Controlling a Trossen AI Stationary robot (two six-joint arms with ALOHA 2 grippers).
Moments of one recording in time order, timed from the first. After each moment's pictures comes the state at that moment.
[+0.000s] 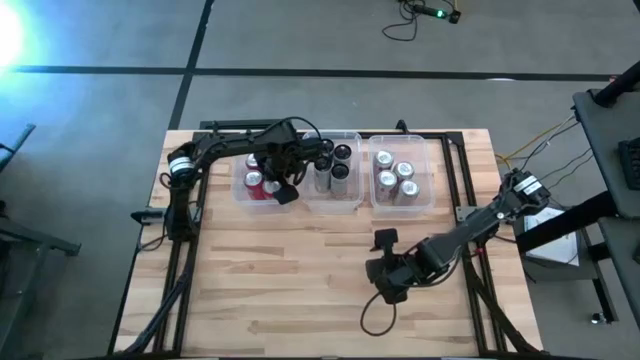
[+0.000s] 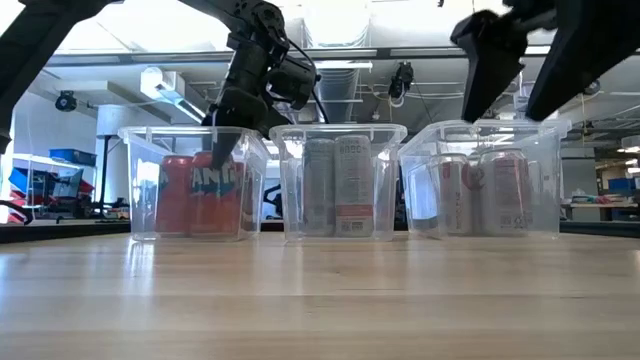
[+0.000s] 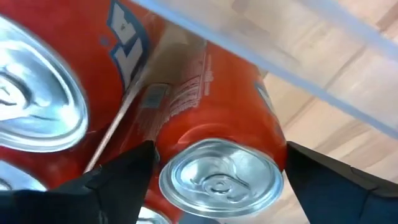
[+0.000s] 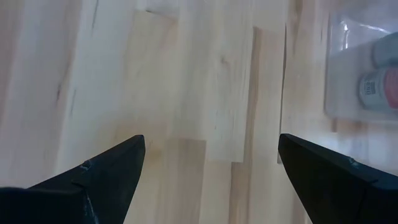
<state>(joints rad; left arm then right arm) 0.39 1.98 1.67 -1.52 -0.01 -0.13 0.52 1.65 1.16 -0.76 0.36 0.29</state>
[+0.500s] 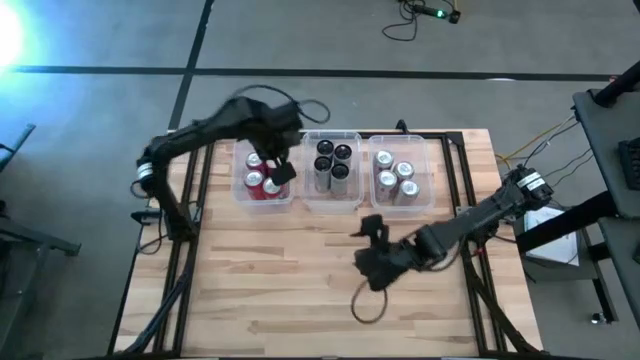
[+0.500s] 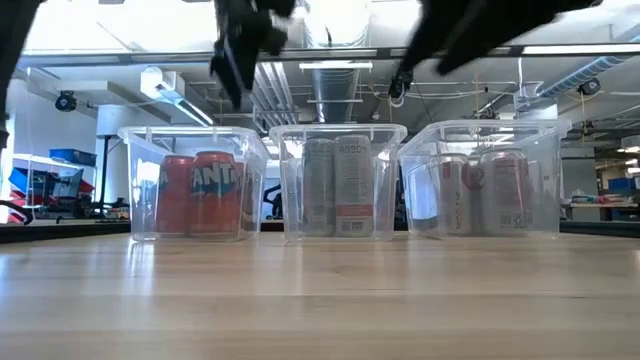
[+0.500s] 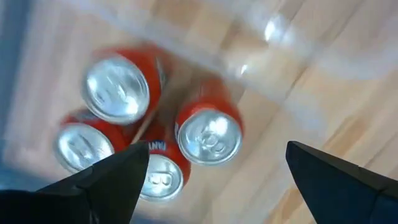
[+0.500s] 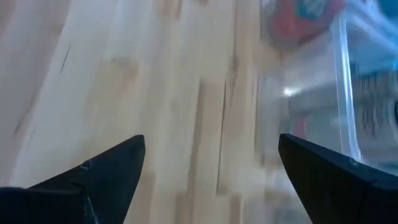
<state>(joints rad) 0.39 1.84 1.85 -1.56 0.00 -0.11 0.54 1.60 1.22 -0.76 0.57 0.14</state>
